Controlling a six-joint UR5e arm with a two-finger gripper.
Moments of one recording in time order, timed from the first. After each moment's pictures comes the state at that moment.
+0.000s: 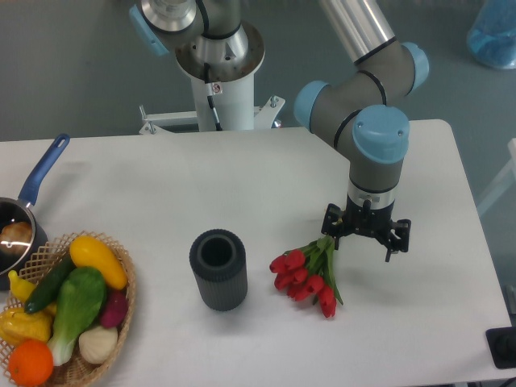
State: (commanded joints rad) arm 2.64 -2.01 -1.65 -0.82 1.49 0.98
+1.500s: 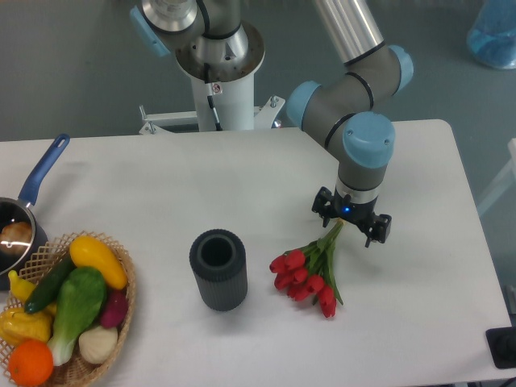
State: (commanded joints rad) arm 2.66 -1.99 -1.80 -0.83 1.54 1.21
